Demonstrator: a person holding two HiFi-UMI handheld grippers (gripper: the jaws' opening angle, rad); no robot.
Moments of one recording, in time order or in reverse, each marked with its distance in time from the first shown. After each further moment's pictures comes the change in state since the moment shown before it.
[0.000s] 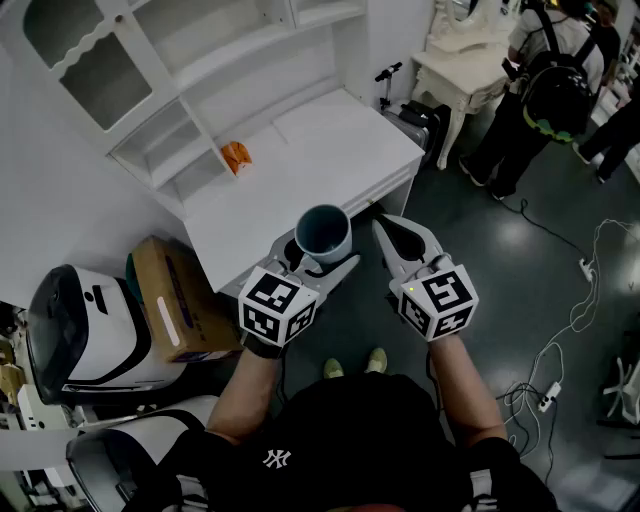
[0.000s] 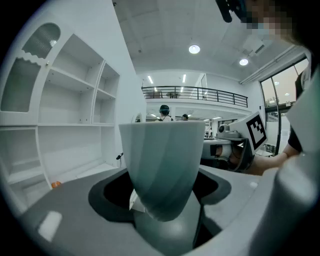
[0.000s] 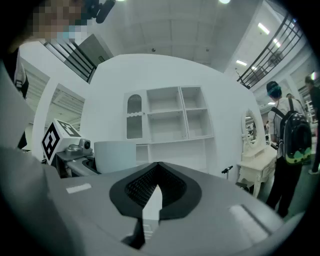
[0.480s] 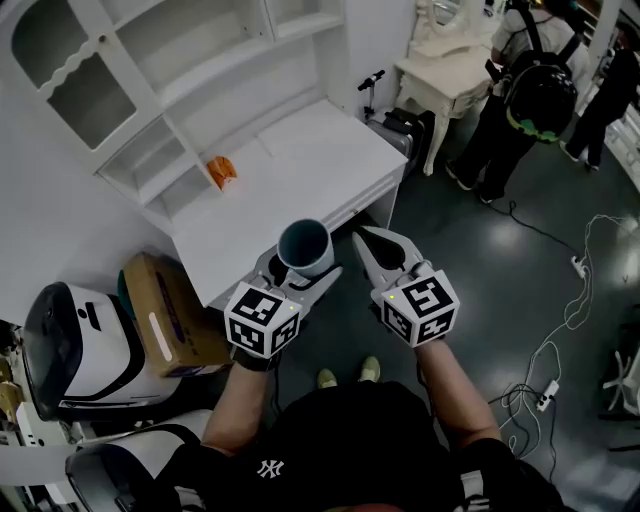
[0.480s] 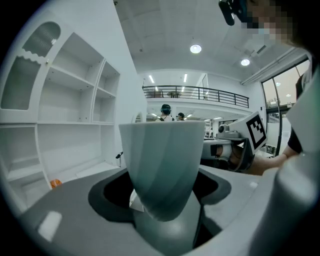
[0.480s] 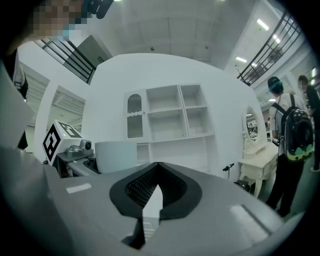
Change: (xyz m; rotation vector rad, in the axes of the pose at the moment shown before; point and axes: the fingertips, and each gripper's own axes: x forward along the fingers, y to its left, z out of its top) left arm 0.007 -0.003 -0.004 -0.016 0.004 0.006; right arm -0.001 -0.005 -0.005 0.013 0.017 0.021
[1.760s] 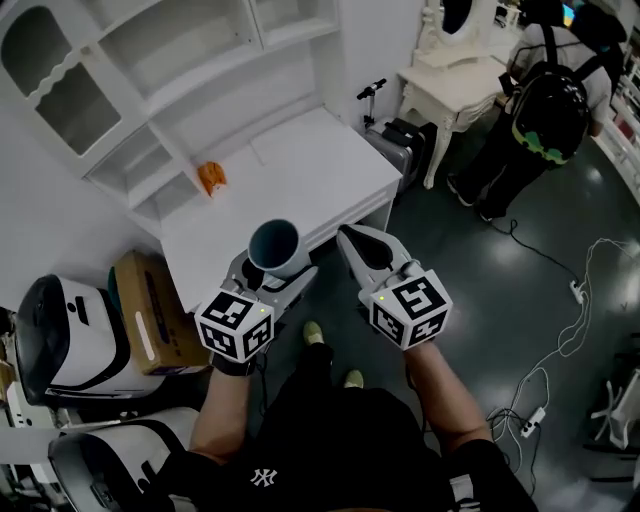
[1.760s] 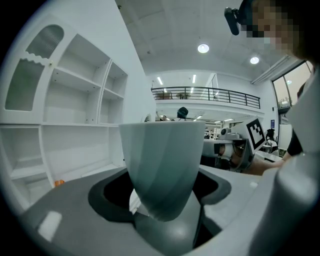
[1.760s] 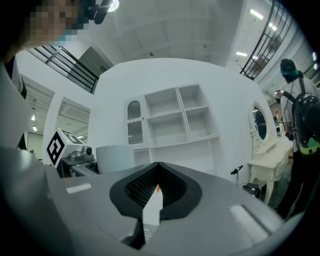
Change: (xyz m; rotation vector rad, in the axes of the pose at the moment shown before) left arm 0.055 0.011 0.029 -0.031 -0.029 0.114; right arm 0.006 -0.072 0.022 0.036 -0.053 0.110
